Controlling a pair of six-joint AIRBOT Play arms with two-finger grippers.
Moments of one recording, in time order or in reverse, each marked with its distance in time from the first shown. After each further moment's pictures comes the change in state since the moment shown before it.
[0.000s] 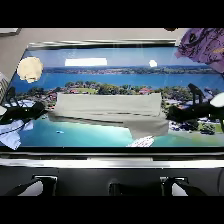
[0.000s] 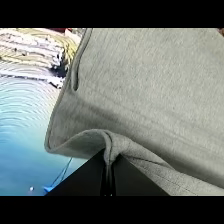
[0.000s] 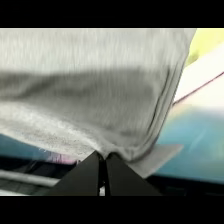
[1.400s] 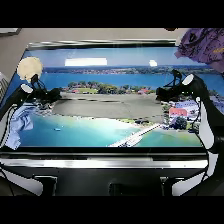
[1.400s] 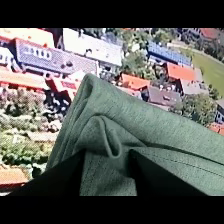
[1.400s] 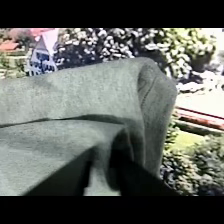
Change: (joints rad) left arm -0.120 -0.610 0.517 0.002 0.095 -0.009; right arm 0.106 -0.624 0.501 -0.042 -0.229 0.050
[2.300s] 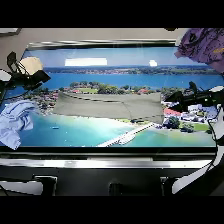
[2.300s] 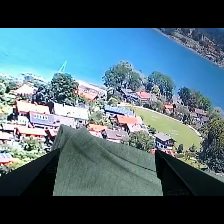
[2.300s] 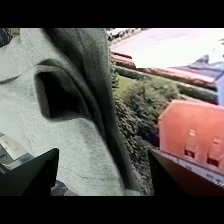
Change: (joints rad) left arm 0.031 0.194 0.122 0.060 -0.076 -0.021; right arm -0.332 -0.178 0.074 0.416 0.390 -0.195
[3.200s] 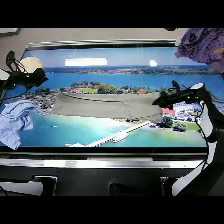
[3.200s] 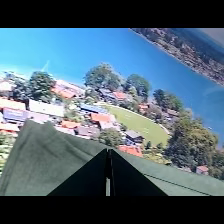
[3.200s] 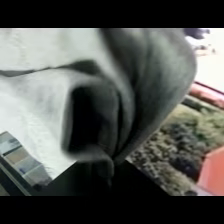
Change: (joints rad) left arm -0.022 0.011 0.001 -0.108 -0.016 -0.013; right arm 0.172 -0.004 0.010 0.008 -0.055 0.023
